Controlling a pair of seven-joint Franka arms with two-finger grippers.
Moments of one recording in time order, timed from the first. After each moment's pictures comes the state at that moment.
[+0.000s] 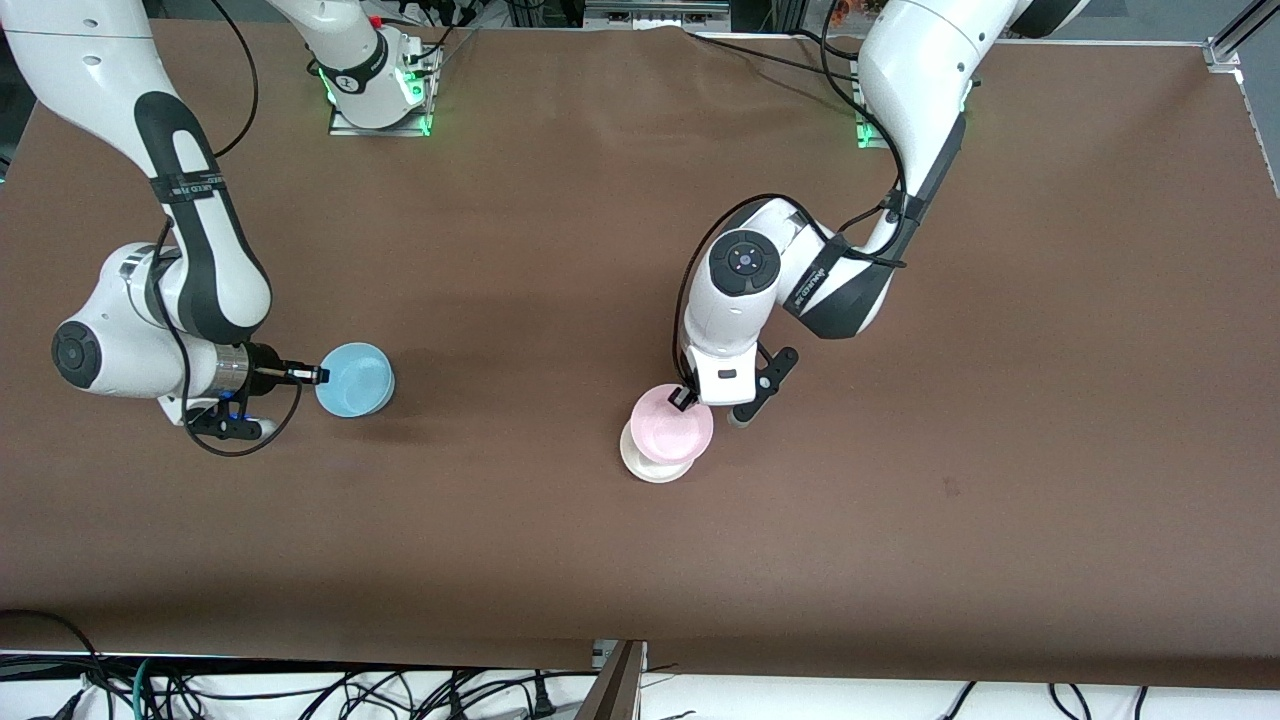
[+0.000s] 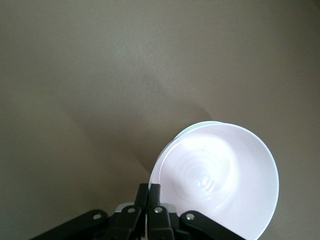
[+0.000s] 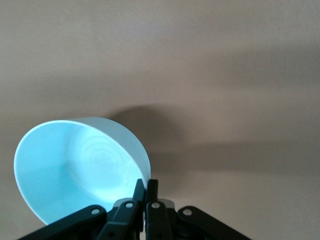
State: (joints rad) left arm -0.47 0.72 -0.18 -1.41 0.13 2.25 -1.60; right arm -0.01 0.53 -0.04 -1.79 0.26 2.08 -0.11
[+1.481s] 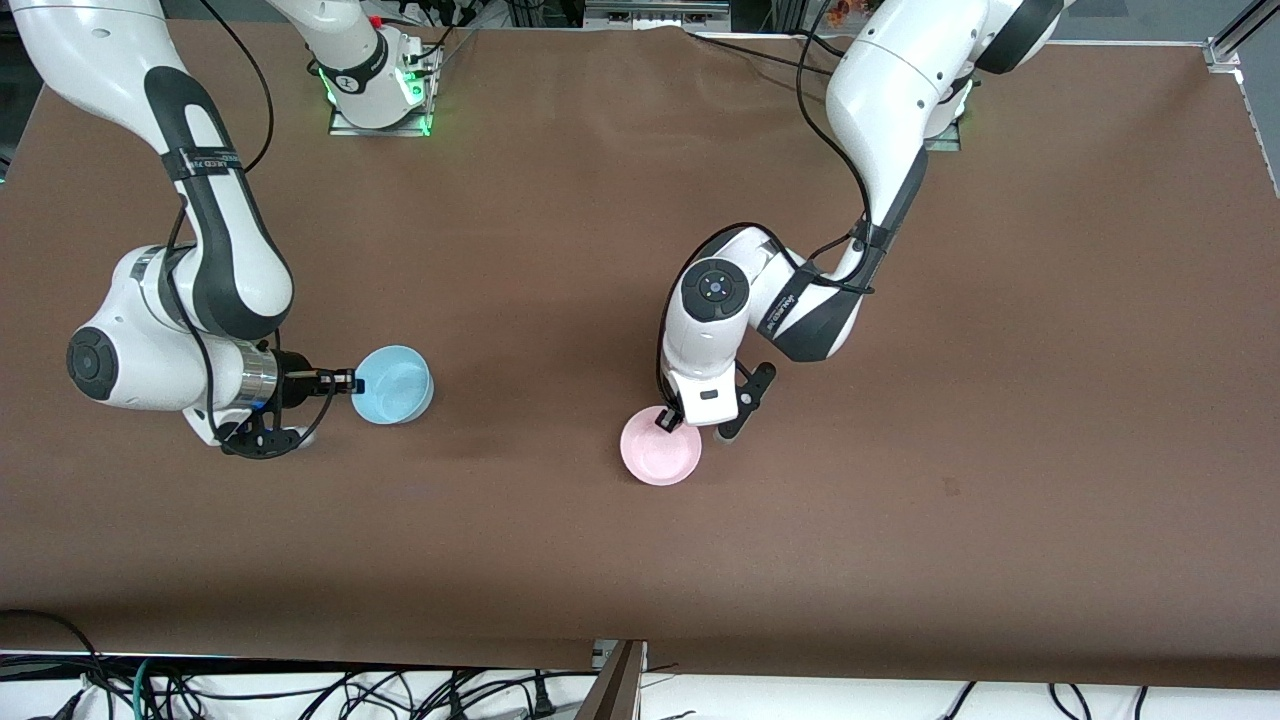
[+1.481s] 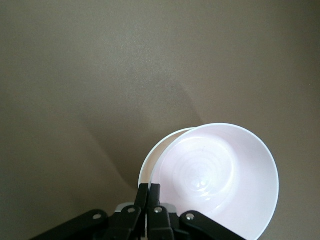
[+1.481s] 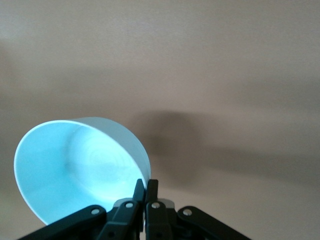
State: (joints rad) left arm -0.54 0.86 -0.11 -1.27 0.13 2.25 -1.69; right arm 0.00 0.53 0.08 -1.68 0.28 2.01 -0.13
